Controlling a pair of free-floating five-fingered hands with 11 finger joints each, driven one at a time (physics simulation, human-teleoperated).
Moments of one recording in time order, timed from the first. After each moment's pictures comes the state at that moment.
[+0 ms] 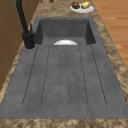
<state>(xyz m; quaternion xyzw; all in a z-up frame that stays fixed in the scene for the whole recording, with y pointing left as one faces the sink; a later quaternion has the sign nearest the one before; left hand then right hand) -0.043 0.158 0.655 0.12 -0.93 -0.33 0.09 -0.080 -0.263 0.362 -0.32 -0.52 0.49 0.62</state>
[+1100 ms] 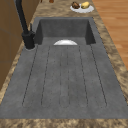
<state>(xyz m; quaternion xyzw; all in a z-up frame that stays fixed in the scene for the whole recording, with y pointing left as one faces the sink) -0.055 0.116 0.690 0.14 -0.94 -0.31 0.08 -0.080 -0.263 0.362 -0.32 -0.52 0.49 0.62</state>
